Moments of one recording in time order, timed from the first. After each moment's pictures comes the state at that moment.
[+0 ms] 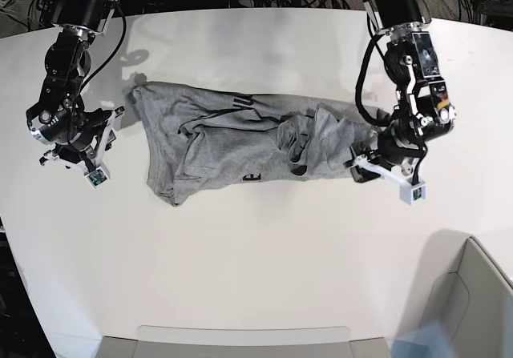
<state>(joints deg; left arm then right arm) -3.2 -4.3 -13.0 101.3 -22.0 5.1 67.4 4.0 13.7 17.0 99.5 2.2 44.7 -68.8</state>
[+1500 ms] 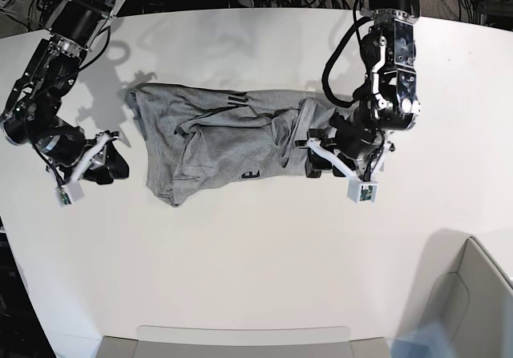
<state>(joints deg) 0.8 -5.6 2.5 109.1 -22.1 4.8 61.6 8.9 12.8 33.6 88.4 46.3 44.7 -78.5</state>
